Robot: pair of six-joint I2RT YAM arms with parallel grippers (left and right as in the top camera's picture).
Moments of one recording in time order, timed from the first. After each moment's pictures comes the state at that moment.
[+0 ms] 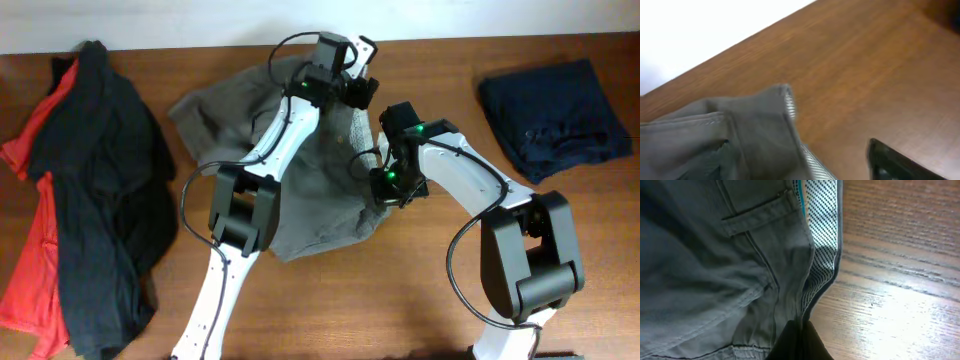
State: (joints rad) left arm -0.45 2.73 2.46 -0.40 0.21 0.13; right arm 0.30 1.94 1.37 -0.95 -0.20 0.19
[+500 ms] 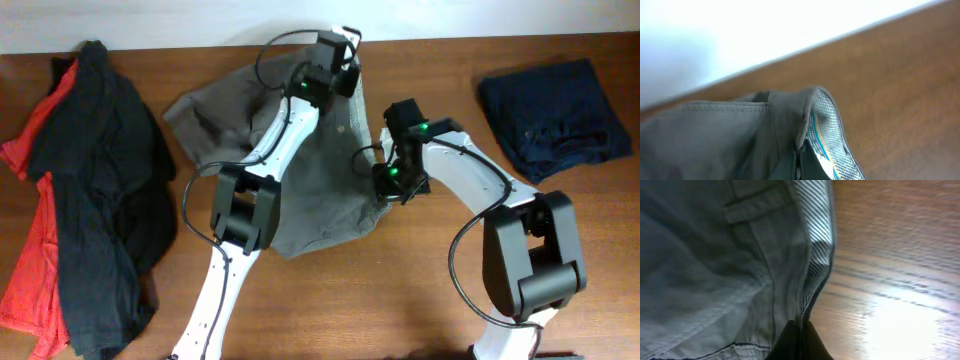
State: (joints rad) left arm -0.44 2.77 2.54 -0.37 -0.02 -0.01; right arm 0.27 1.94 1.37 -0.91 -0.21 0.19
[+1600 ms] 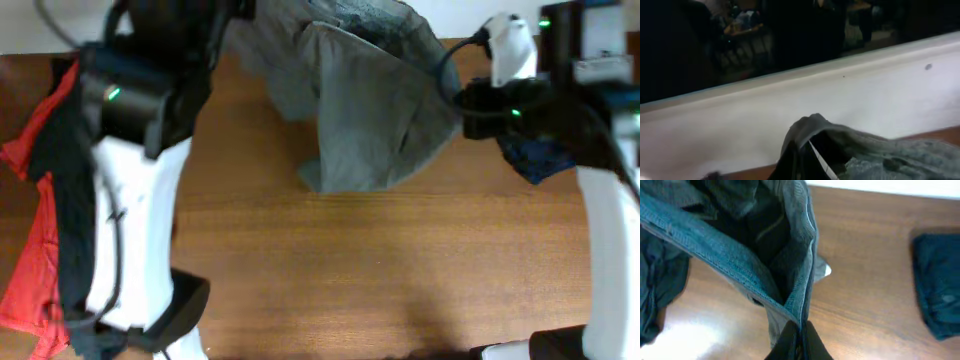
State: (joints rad) left arm -0.37 1.94 2.77 -1.04 -0.30 0.11; right arm 0.10 1.59 2.22 -1.50 -0.24 -0.02
